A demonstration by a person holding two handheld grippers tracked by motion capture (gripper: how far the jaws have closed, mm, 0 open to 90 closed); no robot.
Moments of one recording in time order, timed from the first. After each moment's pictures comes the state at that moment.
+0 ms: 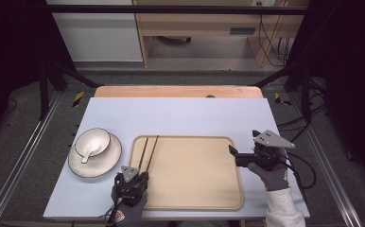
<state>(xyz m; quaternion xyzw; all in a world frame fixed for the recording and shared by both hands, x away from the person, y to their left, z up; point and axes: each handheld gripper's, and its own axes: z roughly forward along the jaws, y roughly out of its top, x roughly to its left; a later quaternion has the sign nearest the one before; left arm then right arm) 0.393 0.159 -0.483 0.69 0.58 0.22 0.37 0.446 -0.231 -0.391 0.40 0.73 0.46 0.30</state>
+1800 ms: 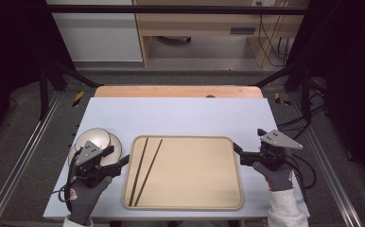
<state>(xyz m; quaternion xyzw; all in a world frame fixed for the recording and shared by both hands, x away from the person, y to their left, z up) 0.418 0.253 -0.401 0.74 0.43 0.23 0.47 0.443 -0.242 -0.386 0.41 0.71 0.48 0.31</state>
